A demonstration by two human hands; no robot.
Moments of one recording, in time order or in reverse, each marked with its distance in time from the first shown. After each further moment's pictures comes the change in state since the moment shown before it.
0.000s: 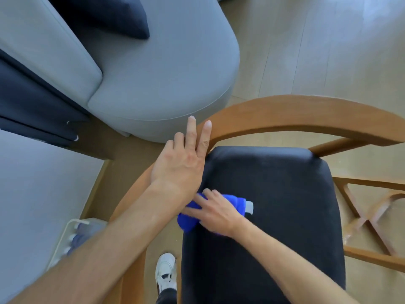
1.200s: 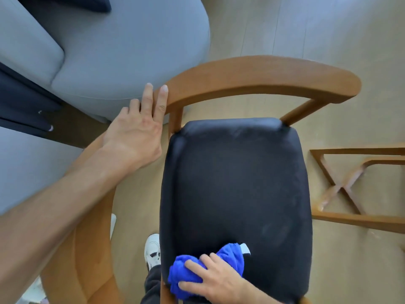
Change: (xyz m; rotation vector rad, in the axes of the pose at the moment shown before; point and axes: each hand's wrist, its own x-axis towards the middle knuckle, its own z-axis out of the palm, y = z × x) left_hand 0.000 -0.002 0.005 -0.018 0.061 -0.042; right_hand -0.178 -0.138 0.019 0.208 -0.185 0.029
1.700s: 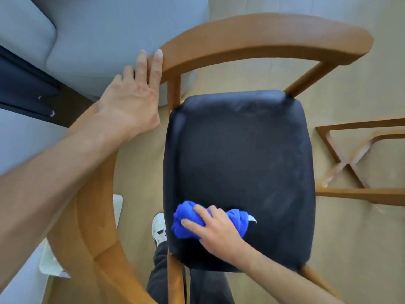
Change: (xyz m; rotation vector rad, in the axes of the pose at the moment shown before) left_hand 0.000 0.002 0.000 -0.017 0.019 -0.038; right_hand 0.023 0.011 -0.011 0.077 0.153 0.302
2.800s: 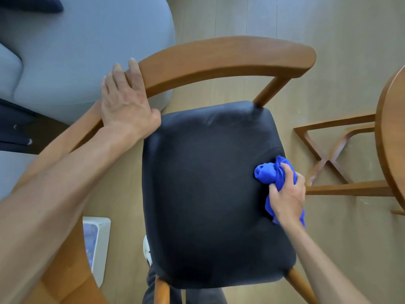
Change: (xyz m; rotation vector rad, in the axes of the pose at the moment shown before) left_hand 0.054 0.054 -0.010 -0.236 0.134 -0.210; right_hand -0.048 0.162 -0.084 0.215 0.556 1.222
